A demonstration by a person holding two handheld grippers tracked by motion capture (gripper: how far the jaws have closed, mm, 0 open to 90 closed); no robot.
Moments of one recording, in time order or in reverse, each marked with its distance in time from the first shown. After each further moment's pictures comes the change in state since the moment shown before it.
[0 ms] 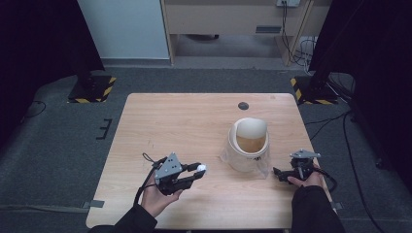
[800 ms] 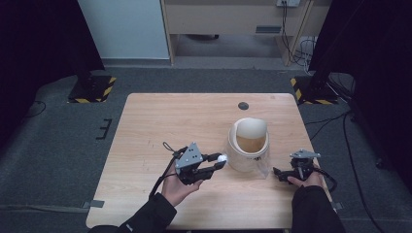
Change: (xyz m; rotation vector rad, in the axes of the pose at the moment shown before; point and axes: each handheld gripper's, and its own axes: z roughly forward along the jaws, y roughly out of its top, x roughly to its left) left arm -0.010 0.041 0.046 -0.071 -0.053 0.032; right arm 0.000 0.000 0.000 0.000 0.000 0.000
